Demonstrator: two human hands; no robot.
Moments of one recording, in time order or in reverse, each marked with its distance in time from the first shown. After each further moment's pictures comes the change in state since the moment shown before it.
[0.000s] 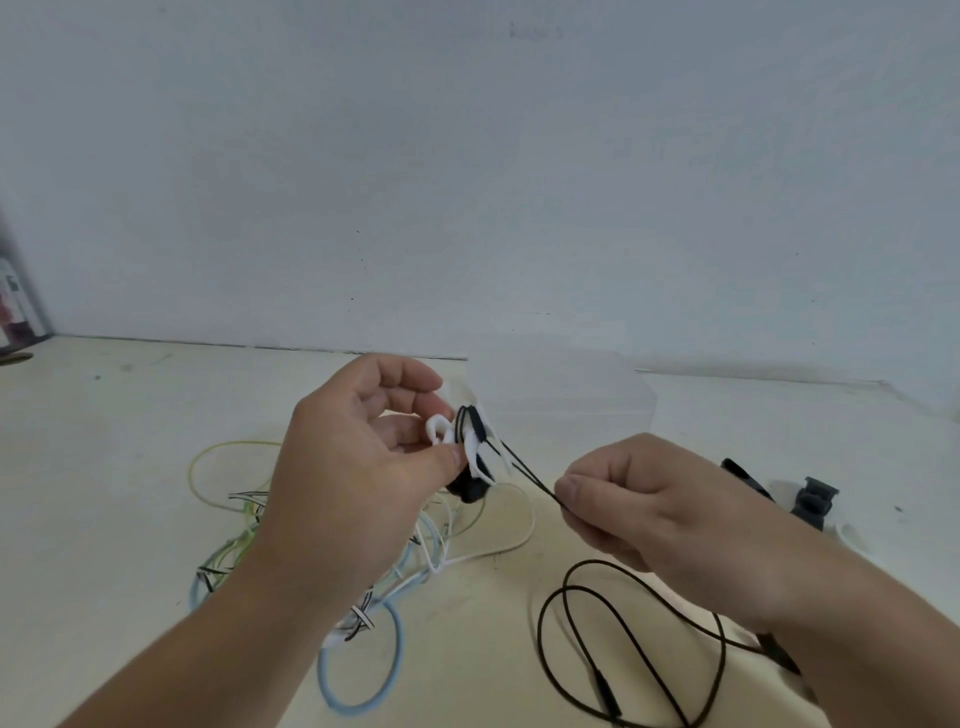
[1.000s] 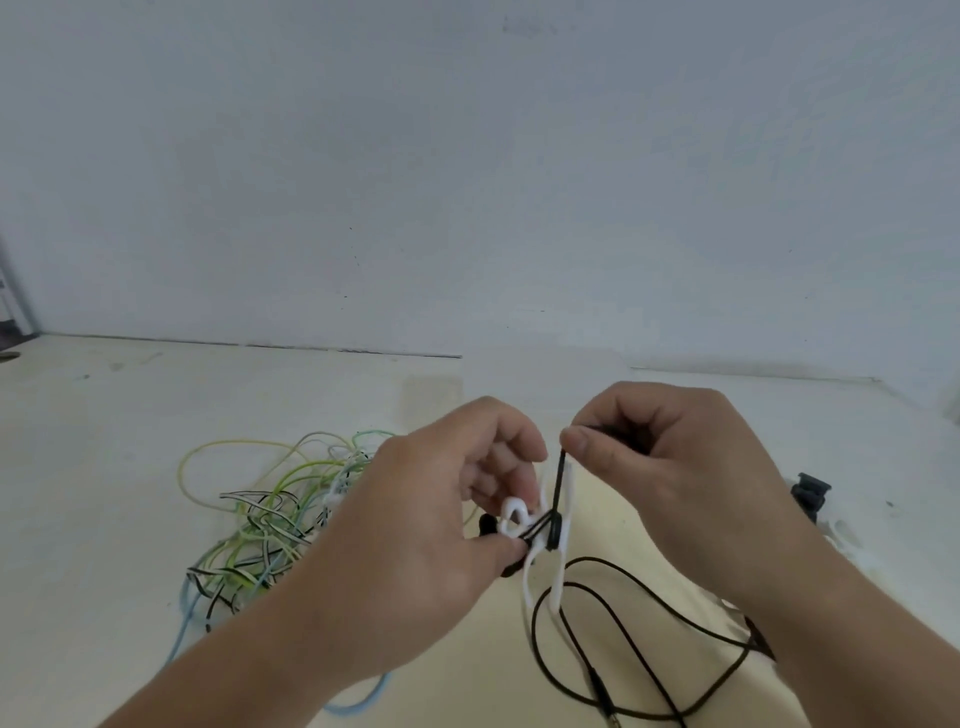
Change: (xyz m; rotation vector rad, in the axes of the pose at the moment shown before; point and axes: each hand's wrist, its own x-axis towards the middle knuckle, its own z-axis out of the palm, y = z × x) left_hand -0.017 0.004 0.011 0.316 -0.437 0.153; right_hand 0.003 -0.001 0.003 0.027 0.525 -0.131
